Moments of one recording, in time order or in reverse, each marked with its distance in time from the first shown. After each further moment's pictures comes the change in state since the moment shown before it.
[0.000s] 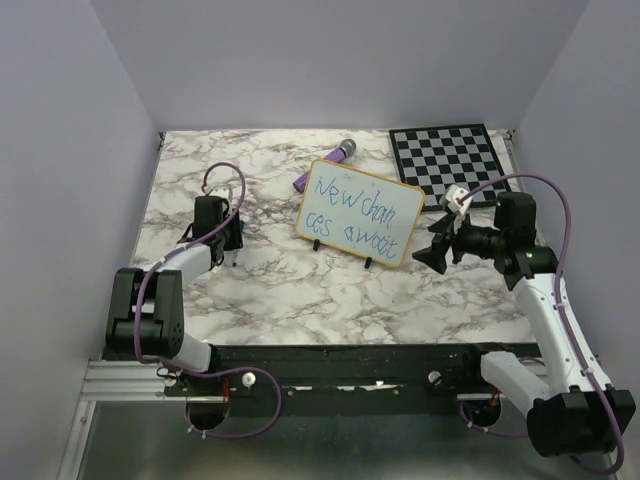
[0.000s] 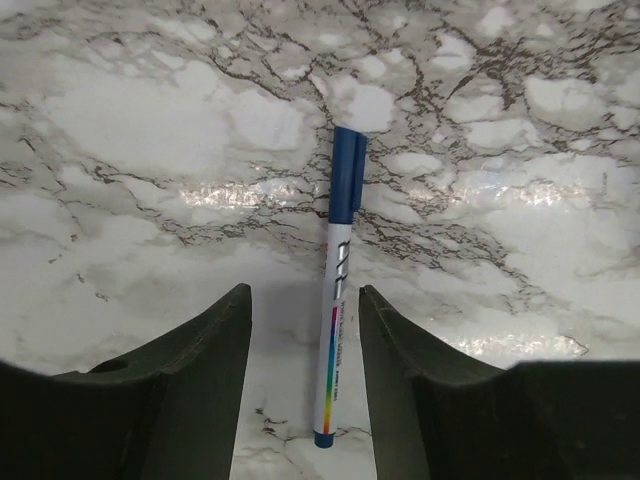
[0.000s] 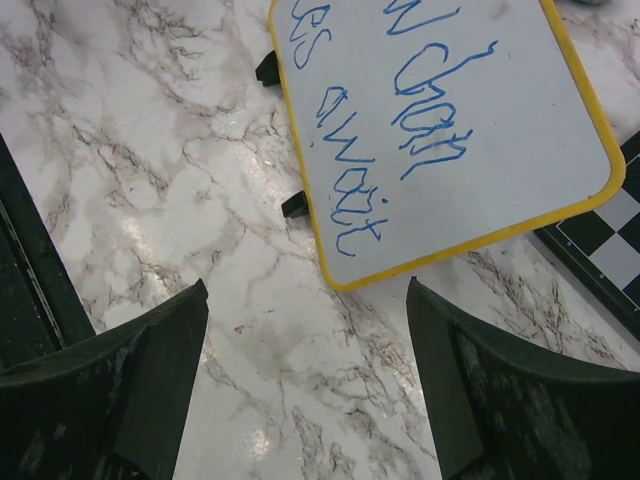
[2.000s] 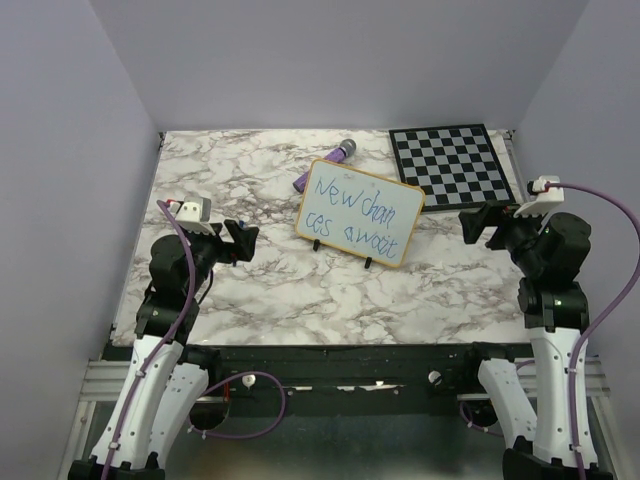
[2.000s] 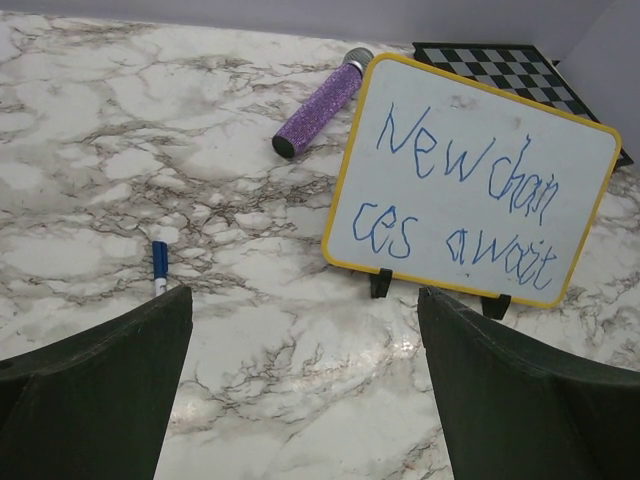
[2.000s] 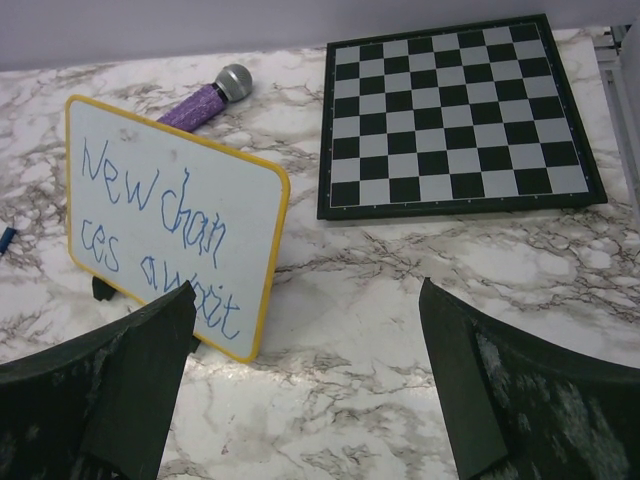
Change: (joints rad) left arm -0.121 -0.938 -0.077 -0.248 0.191 -0.167; right arm -0.165 -0.294 0.037 0.113 0.549 0.646
